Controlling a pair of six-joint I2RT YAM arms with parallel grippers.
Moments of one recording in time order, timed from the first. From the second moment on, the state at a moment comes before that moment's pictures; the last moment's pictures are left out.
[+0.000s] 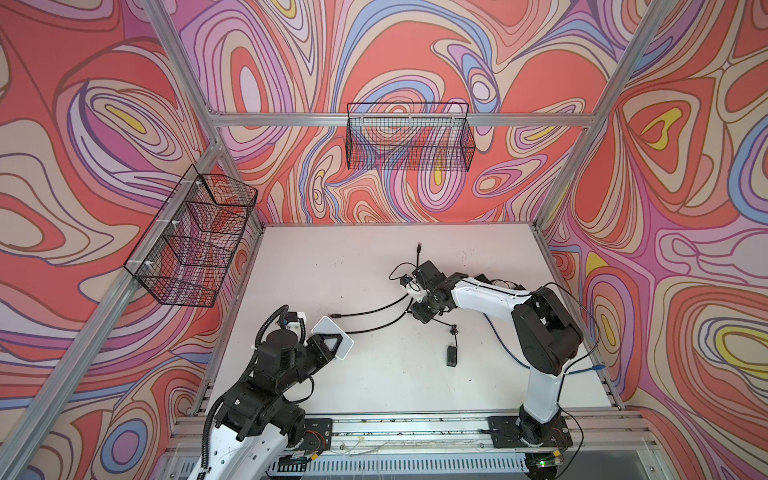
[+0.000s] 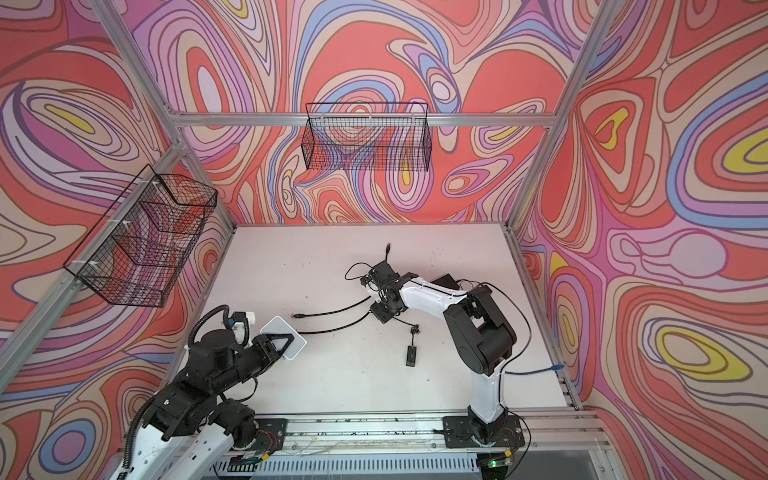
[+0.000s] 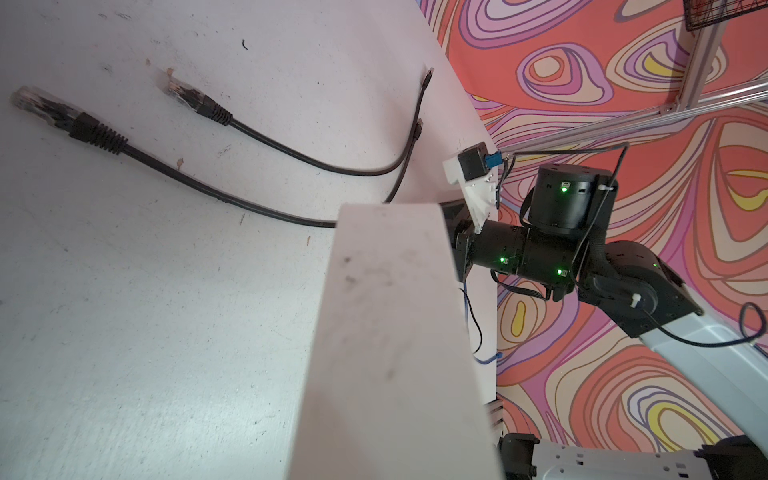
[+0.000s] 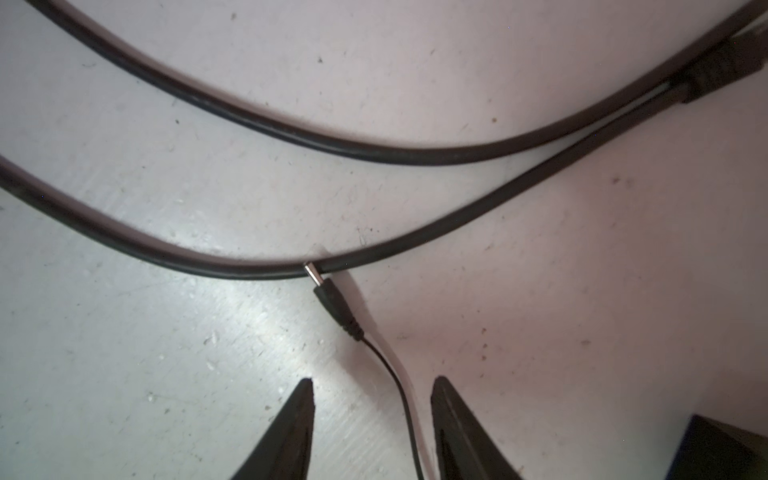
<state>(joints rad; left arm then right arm) -0.40 0.36 0.55 -0.73 0.21 -1.06 0.62 1.91 1.28 -0.57 -0.05 -0.14</state>
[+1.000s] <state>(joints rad) -0.40 0.35 0.55 -0.74 0.21 -1.06 0.62 2.03 1.39 -0.59 -0.07 -0.22</state>
